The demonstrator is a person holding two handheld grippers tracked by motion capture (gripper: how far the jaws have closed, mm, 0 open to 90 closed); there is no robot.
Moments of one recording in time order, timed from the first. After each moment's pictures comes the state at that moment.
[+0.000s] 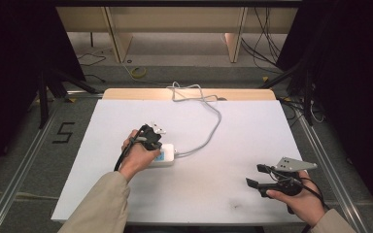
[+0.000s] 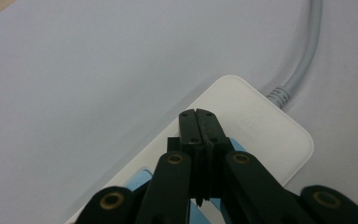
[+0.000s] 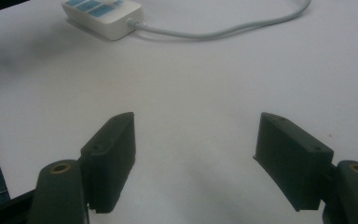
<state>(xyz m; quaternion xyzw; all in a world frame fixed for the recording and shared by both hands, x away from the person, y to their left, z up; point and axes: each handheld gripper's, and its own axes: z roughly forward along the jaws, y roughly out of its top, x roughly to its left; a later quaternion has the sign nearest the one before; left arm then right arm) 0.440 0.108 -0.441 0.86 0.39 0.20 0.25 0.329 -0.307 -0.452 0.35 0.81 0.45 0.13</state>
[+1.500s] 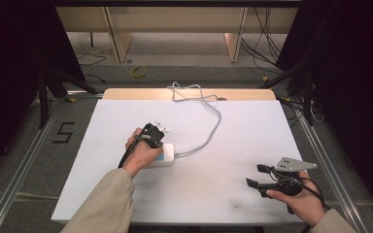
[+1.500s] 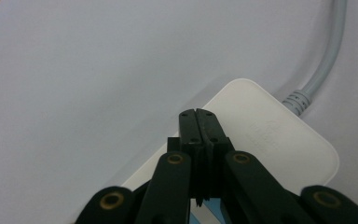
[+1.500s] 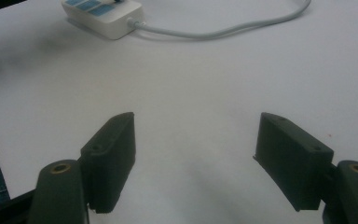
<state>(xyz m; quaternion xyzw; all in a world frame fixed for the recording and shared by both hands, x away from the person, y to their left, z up) 0.453 0.100 -0.448 0.87 0.39 0.20 0.23 0.329 -0.308 -0.452 0.35 0.81 0.45 0.13</state>
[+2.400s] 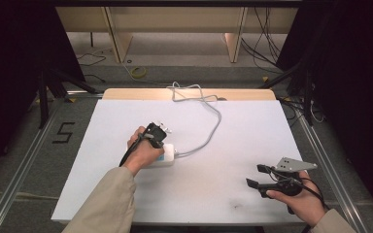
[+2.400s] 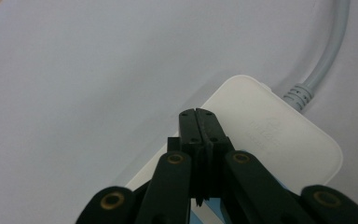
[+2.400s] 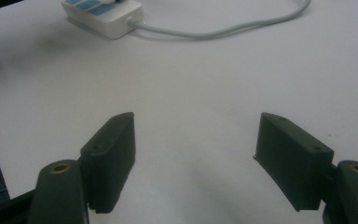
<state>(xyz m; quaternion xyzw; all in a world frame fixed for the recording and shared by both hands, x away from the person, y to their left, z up) 0.454 0.094 -0.447 0.88 0.37 0.21 0.20 0.328 -0.308 -0.452 0.35 0.81 0.45 0.13</state>
